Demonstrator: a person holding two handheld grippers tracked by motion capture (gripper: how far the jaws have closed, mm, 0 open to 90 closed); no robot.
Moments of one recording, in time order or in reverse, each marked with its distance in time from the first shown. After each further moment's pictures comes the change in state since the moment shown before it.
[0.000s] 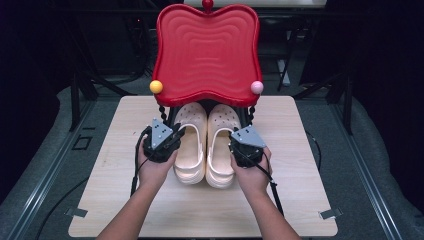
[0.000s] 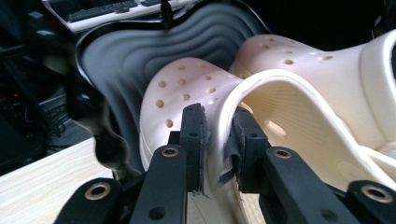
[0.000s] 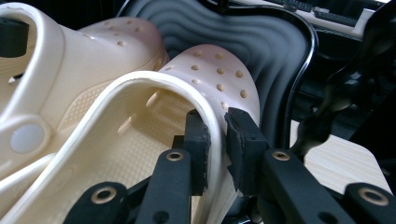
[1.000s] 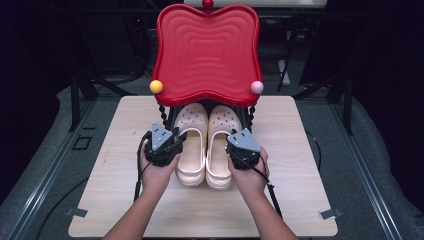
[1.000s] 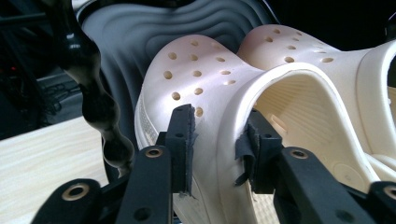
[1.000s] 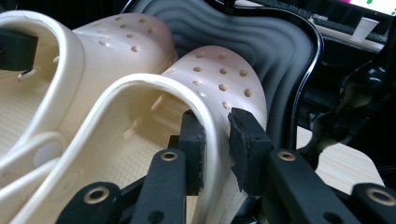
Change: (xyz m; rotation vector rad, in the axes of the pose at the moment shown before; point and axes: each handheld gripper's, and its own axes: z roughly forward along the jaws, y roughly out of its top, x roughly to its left) left arm -0.005 -0.010 0.002 0.021 0.031 -0.106; right arm 0.009 -0.007 0.003 -0.018 -0.012 -0.031
